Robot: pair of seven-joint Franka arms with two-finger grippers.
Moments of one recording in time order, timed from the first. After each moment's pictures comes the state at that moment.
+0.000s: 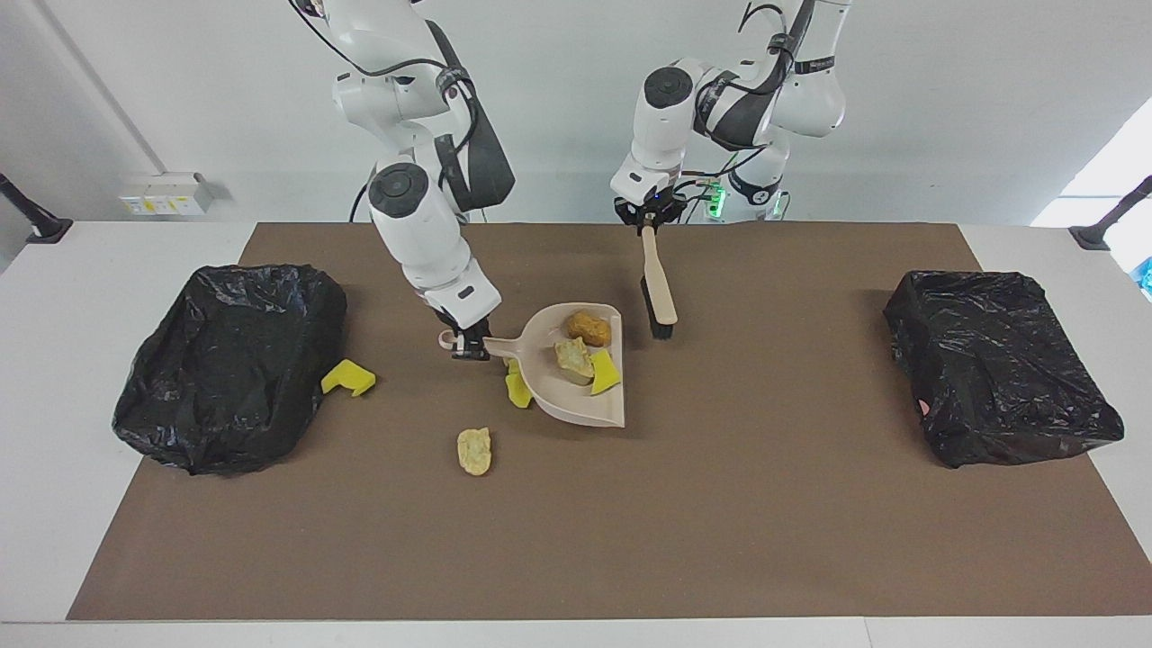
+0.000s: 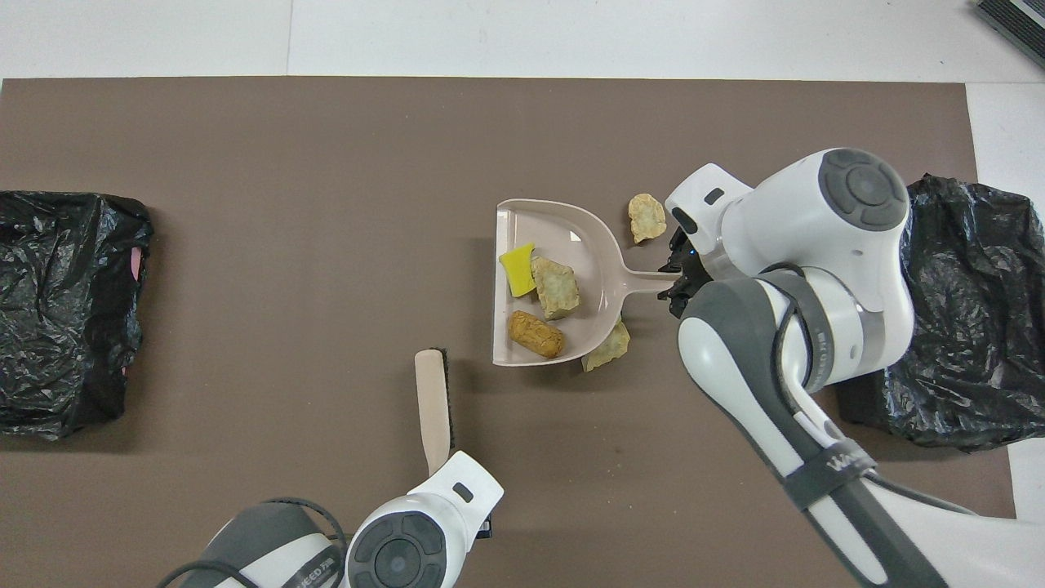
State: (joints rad) left arm -0.69 -0.26 -0.19 -2.47 -0.15 2.09 -0.78; right arm 0.18 0.20 0.08 -1.83 0.15 2.04 -1.29
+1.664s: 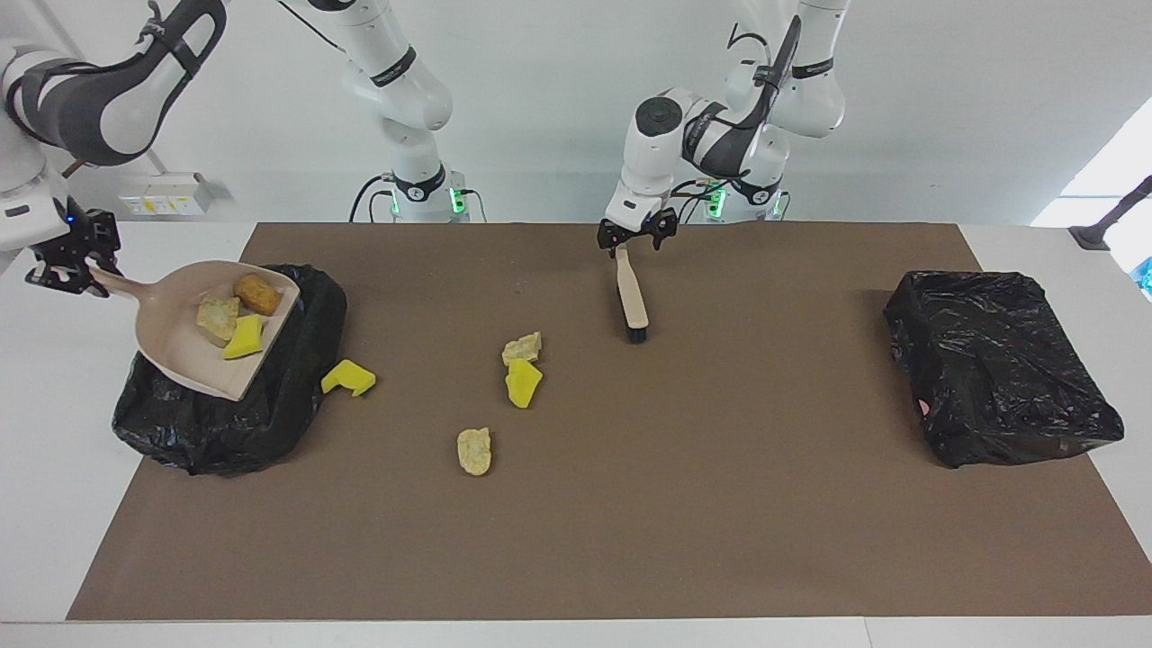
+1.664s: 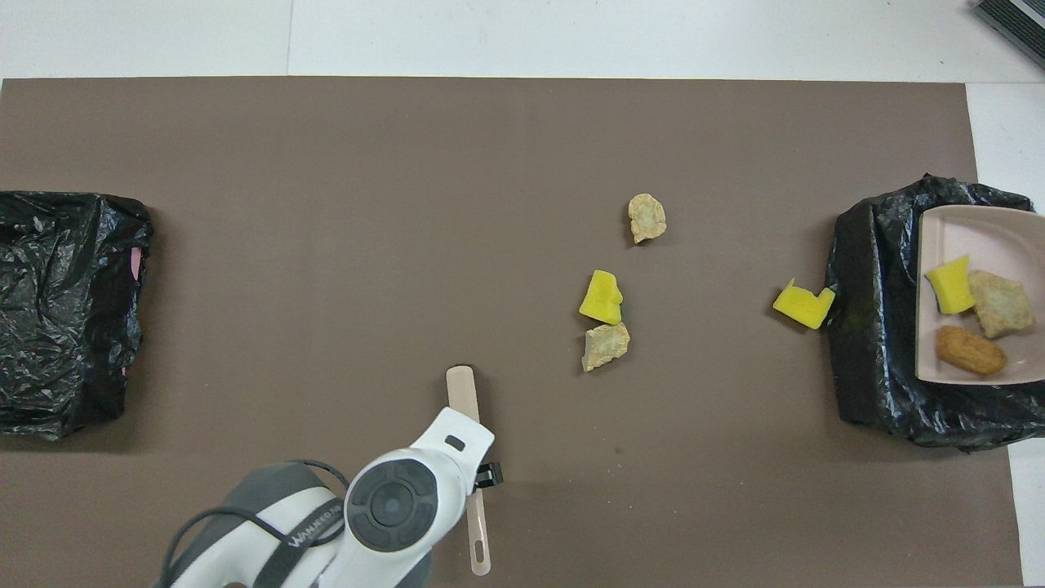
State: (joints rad) left arm -0.60 -0.15 -0.16 -2.42 -0.15 2.18 -0.86; right arm -0.53 0.17 0.04 -1.59 -0.23 1.79 -1.84
